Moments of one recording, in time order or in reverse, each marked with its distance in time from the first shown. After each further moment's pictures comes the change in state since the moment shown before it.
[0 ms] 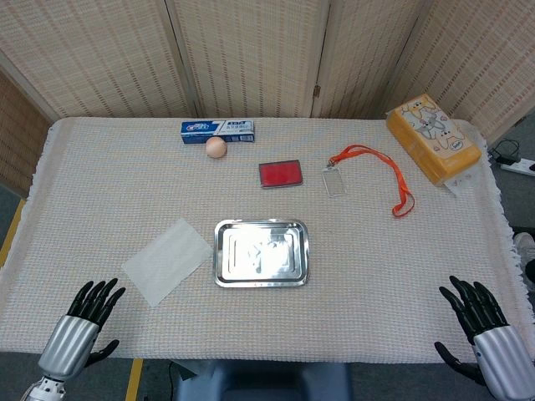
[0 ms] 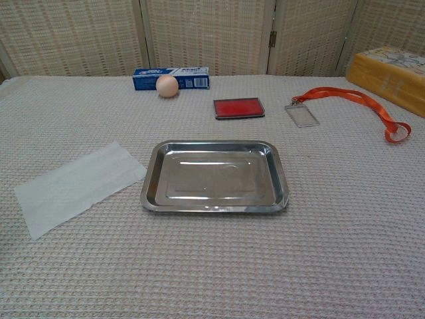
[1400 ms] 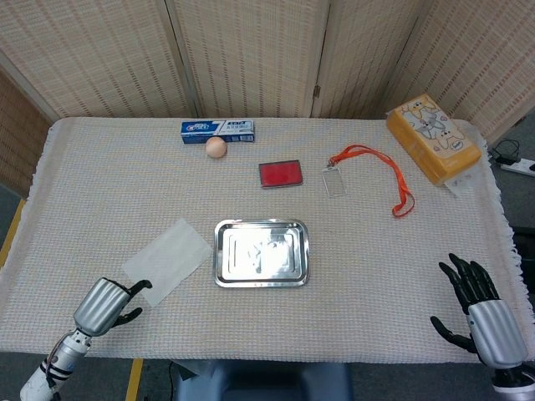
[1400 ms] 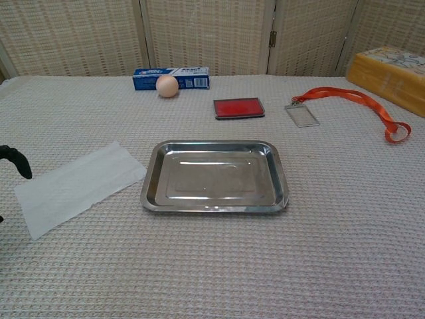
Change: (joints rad) left arm -0.229 -0.201 -0.074 0.459 0.050 -0.062 -0.272; right arm 0.084 -0.078 0.085 0.063 0.160 -0.107 0.077
